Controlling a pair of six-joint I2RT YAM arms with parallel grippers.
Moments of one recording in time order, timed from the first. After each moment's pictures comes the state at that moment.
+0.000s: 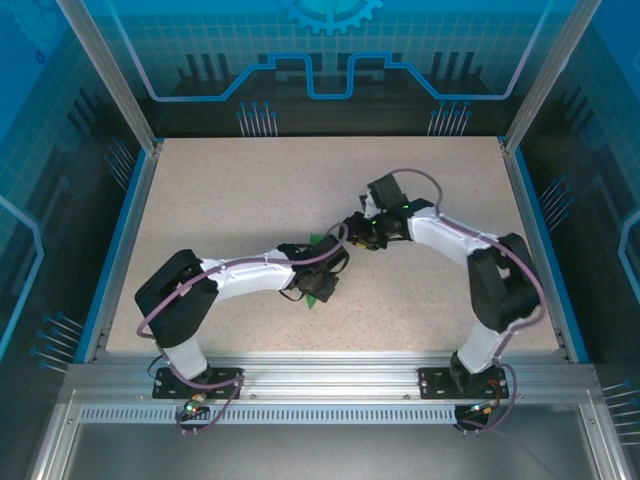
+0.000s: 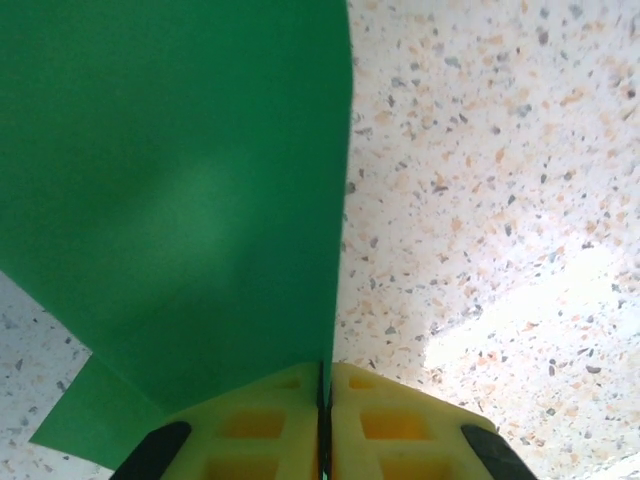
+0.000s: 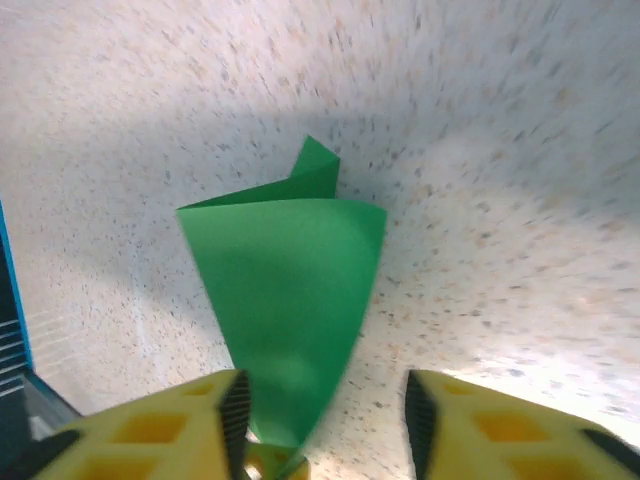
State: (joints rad) left arm -0.84 1.72 1.05 -0.54 -0.08 -0.35; right arm 0.45 1.68 1.15 -0.48 -0.39 0.67
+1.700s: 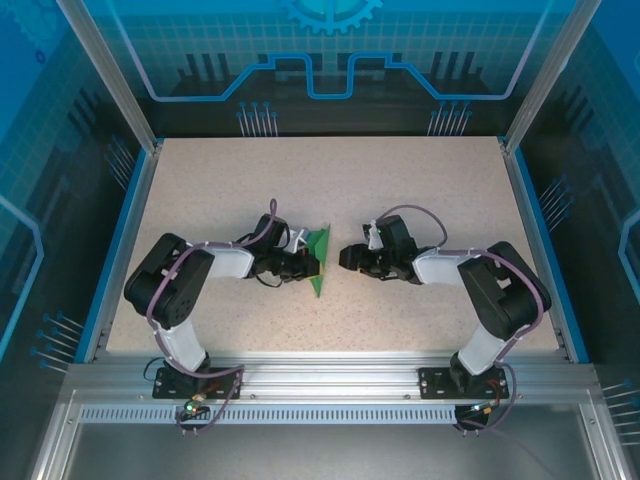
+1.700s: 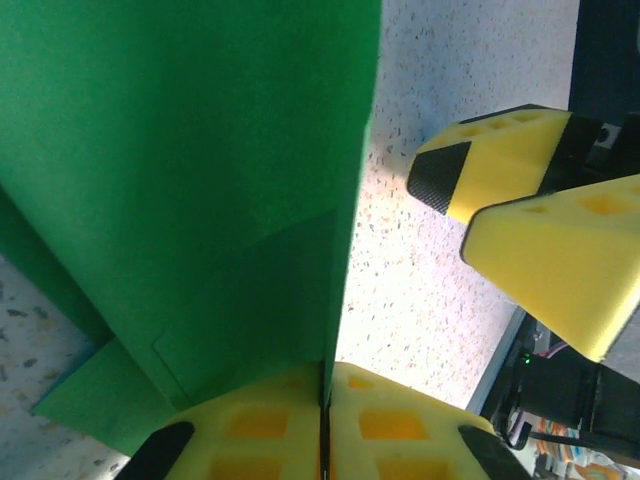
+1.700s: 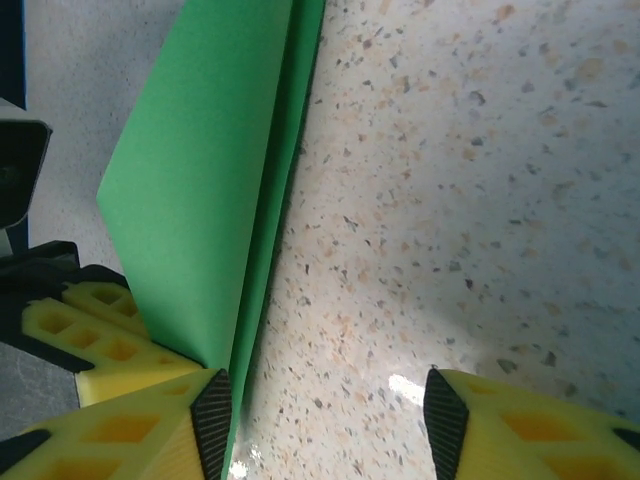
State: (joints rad) left arm -0.42 1.77 0.75 0.12 0.76 -0.67; right arm 0.49 1.68 0.70 0.17 -0.47 0.74
